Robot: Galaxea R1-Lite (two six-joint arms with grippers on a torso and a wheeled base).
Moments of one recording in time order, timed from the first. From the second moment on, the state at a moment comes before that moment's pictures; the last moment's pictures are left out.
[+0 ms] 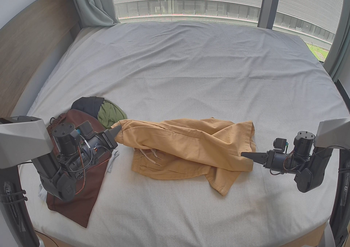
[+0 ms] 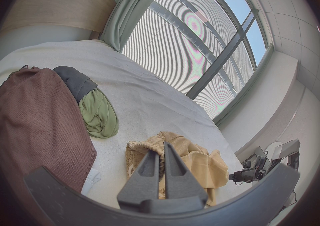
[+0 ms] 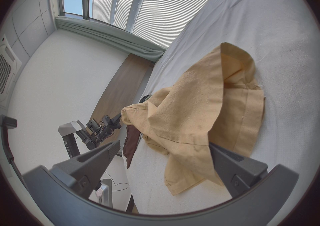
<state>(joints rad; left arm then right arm) -0.21 2.17 -0.55 -1.55 -0.22 -0.52 0.05 2.33 -0.53 -1.54 0.96 0.60</state>
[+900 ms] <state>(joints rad) -0.22 2.17 -0.55 -1.55 -0.22 -0.52 0.15 2.34 -0.56 -1.54 0.87 0.55</state>
